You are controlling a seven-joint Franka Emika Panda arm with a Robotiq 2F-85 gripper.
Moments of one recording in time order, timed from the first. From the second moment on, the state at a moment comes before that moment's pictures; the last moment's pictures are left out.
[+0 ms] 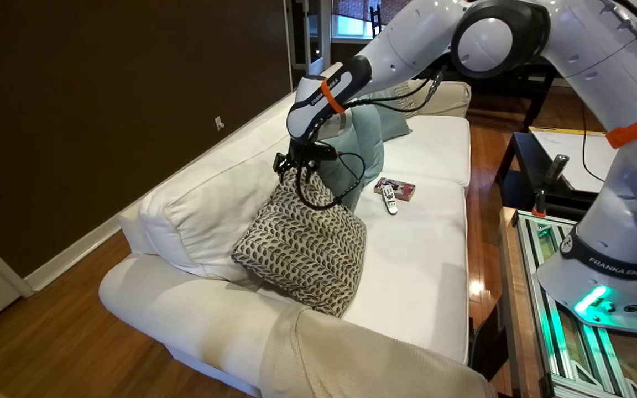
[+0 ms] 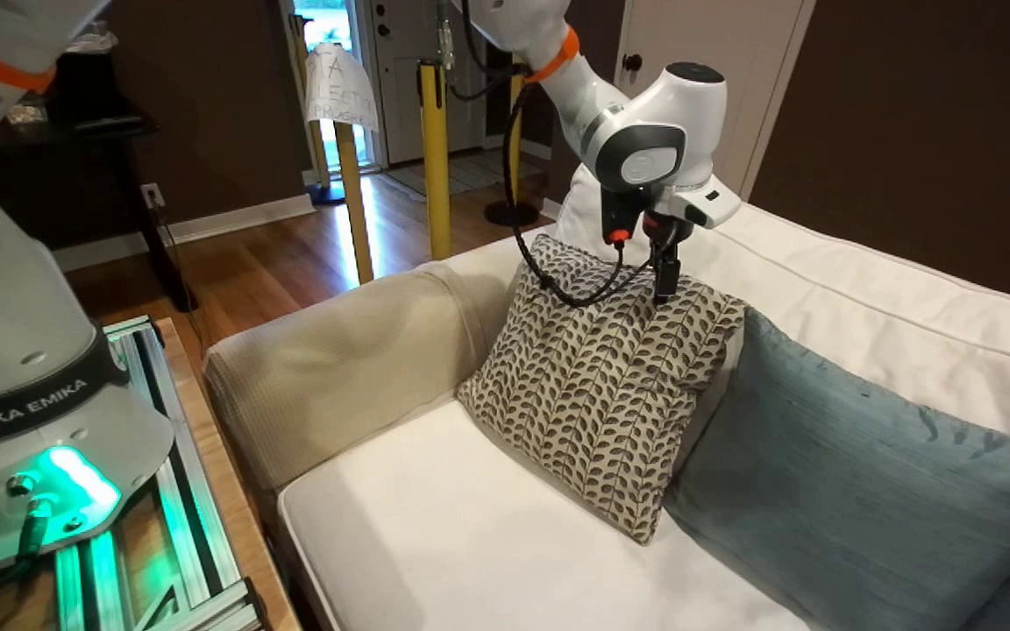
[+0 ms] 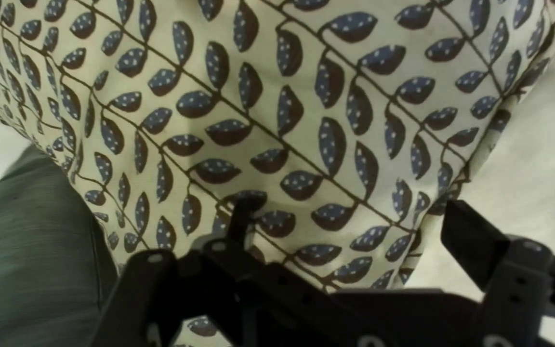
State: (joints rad) arm -0.14 0.87 -0.08 -1.49 0.30 2.57 0.37
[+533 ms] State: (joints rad) arm -0.13 0.99 -0.08 -1.35 0.30 2.57 0.37
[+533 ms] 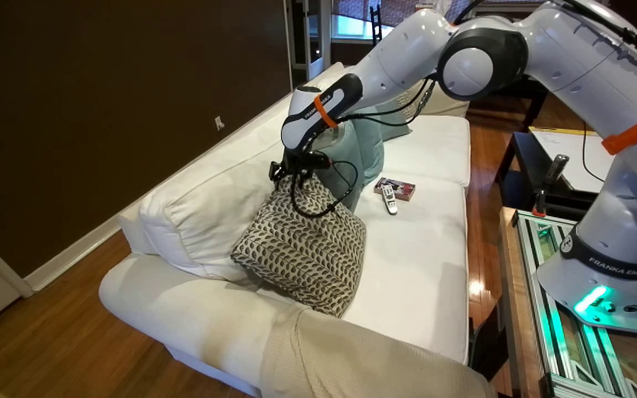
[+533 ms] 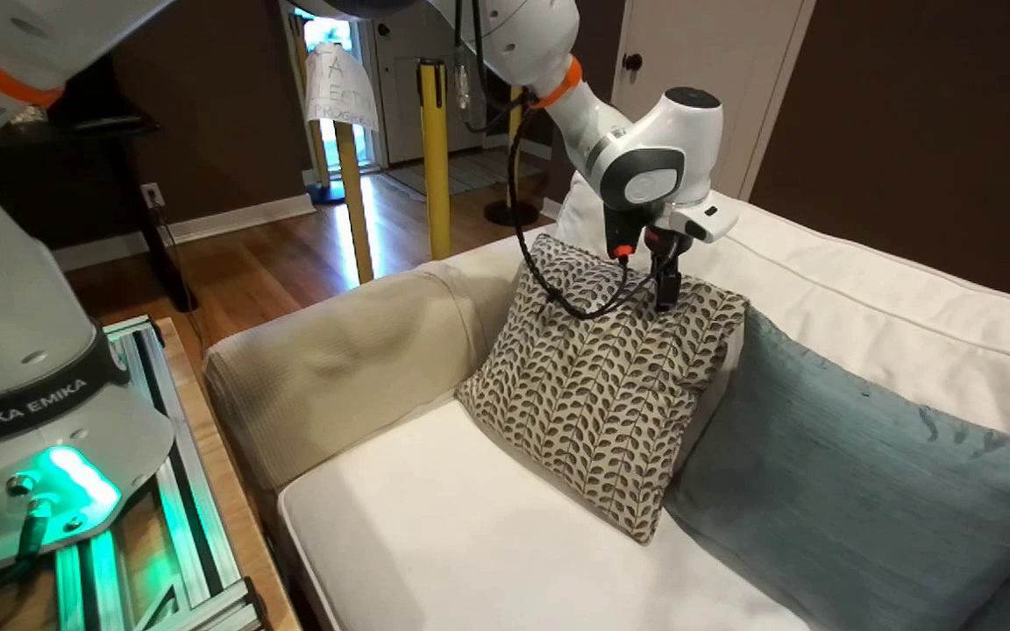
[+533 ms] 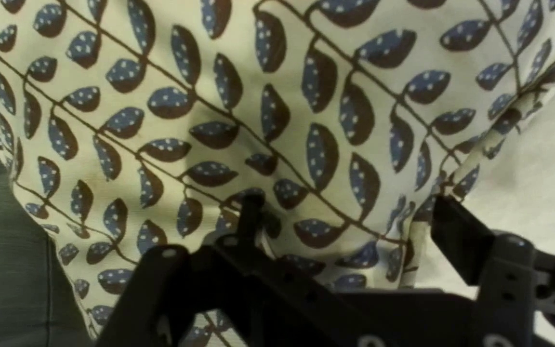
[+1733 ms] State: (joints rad) arm -0.19 0.93 -0.05 -1.29 0.28 2.15 0.20
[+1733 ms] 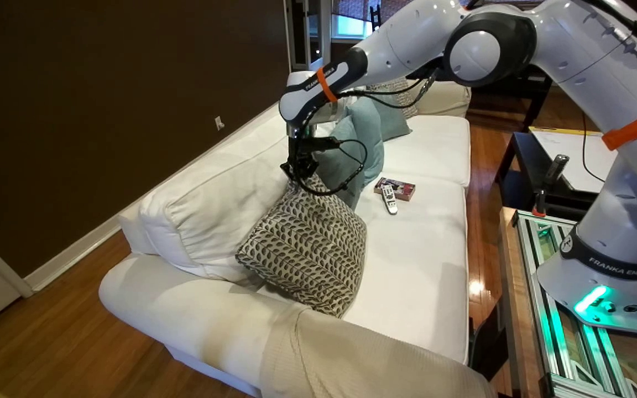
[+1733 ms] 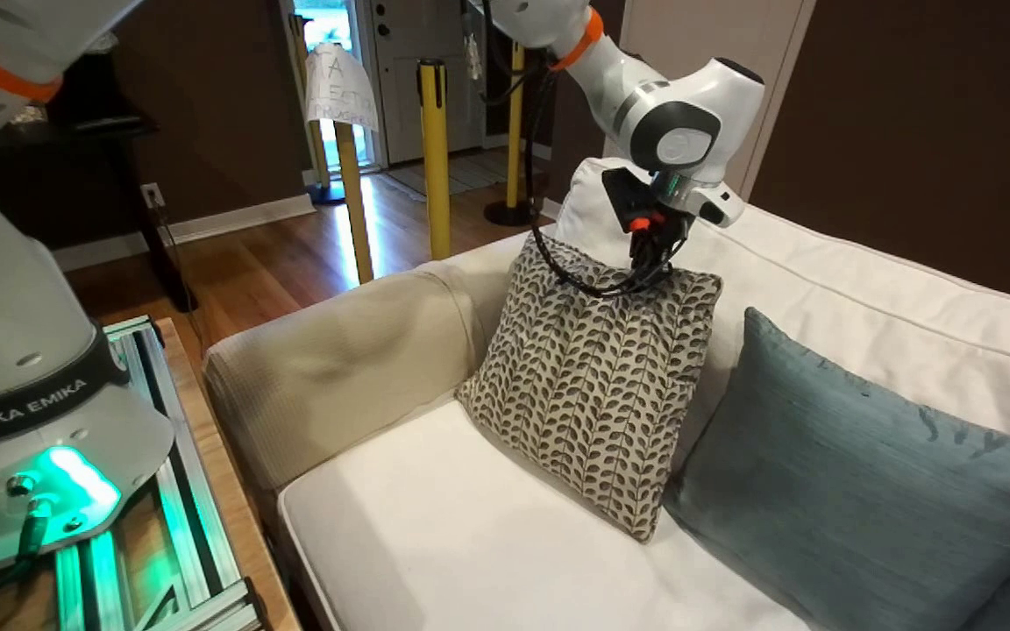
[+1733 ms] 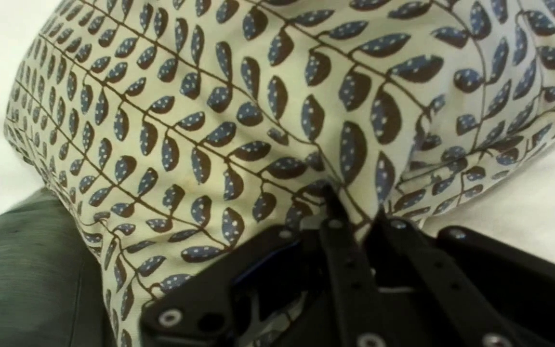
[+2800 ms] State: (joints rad) arm -0.20 0.66 -0.06 -1.52 0.30 1.88 0.20
